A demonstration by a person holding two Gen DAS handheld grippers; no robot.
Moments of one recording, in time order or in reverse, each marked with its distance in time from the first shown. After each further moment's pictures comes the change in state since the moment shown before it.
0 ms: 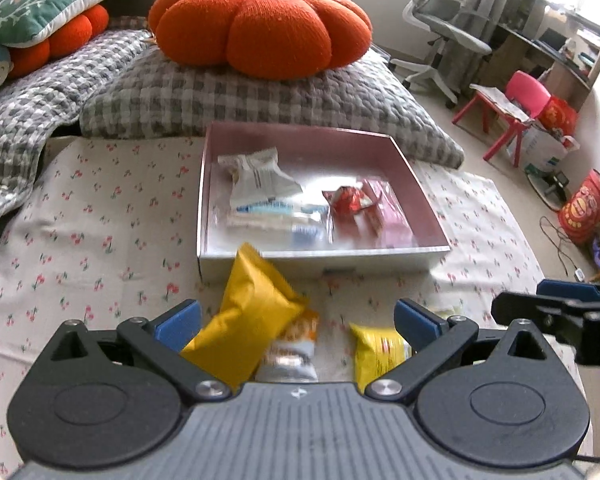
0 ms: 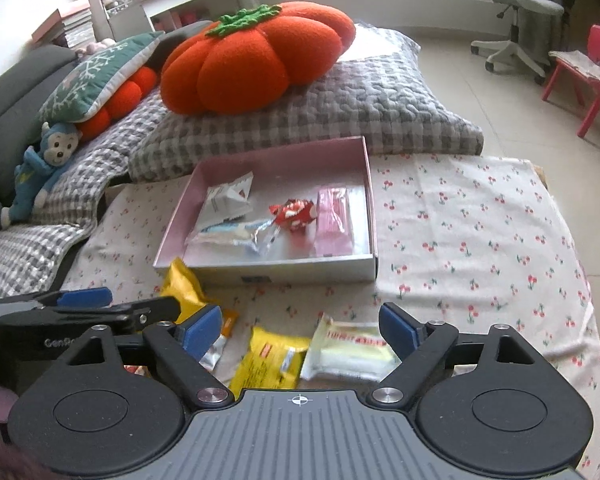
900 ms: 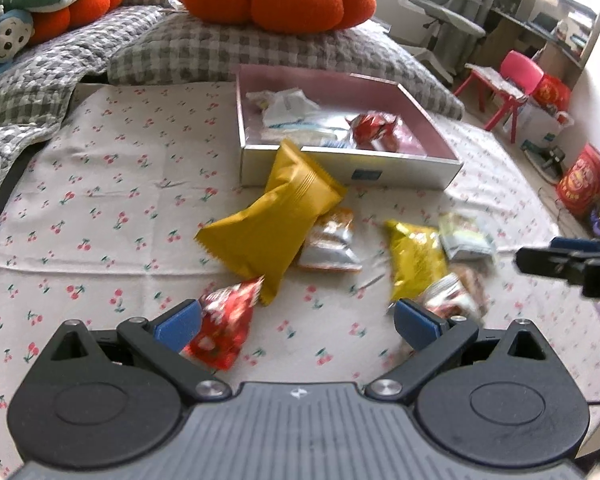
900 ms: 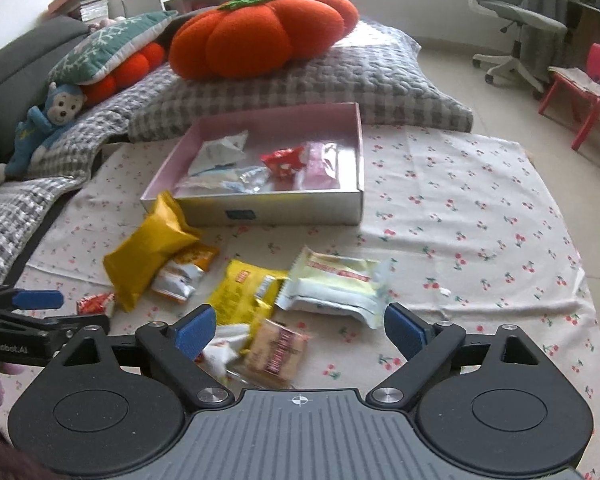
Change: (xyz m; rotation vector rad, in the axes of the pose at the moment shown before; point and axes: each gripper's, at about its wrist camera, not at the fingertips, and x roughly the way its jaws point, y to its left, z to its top) left arm -0.014 0.030 -0.082 0.026 0.018 0.004; right arm 0.001 -0.010 -0.070 -0.079 -0.032 -0.035
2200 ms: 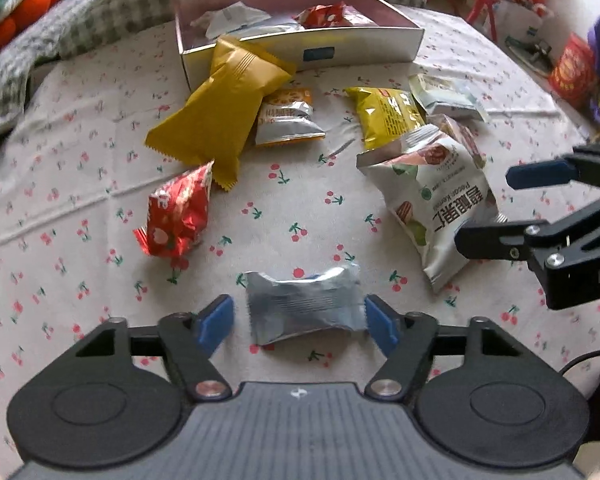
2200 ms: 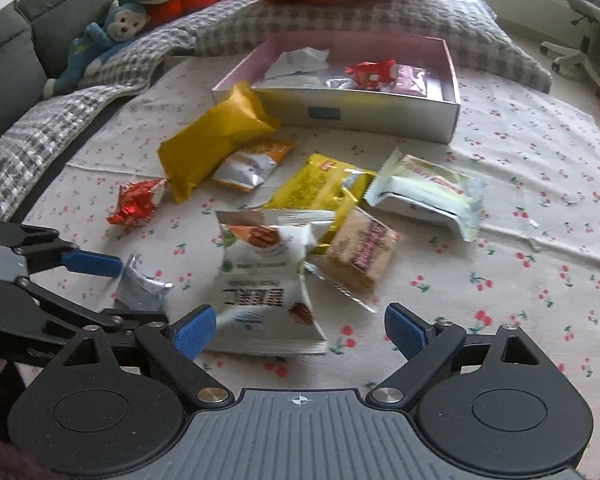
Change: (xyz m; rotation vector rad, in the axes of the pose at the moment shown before) left arm 0.012 -0.025 -0.041 0.229 0.186 0.043; right arm 0.025 0.039 -0.055 -0.152 0.134 0.134
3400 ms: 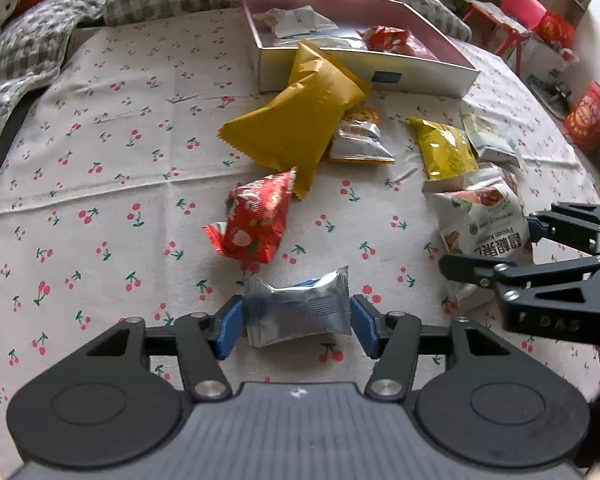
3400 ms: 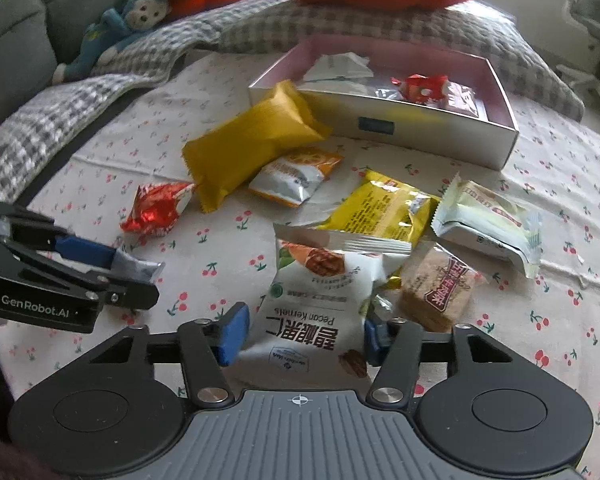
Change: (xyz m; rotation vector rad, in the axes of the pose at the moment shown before) left arm -0.007 0.054 0.002 -0.166 0.003 -0.041; right arm 0.028 0.034 0.011 -0.054 -0.027 -0.010
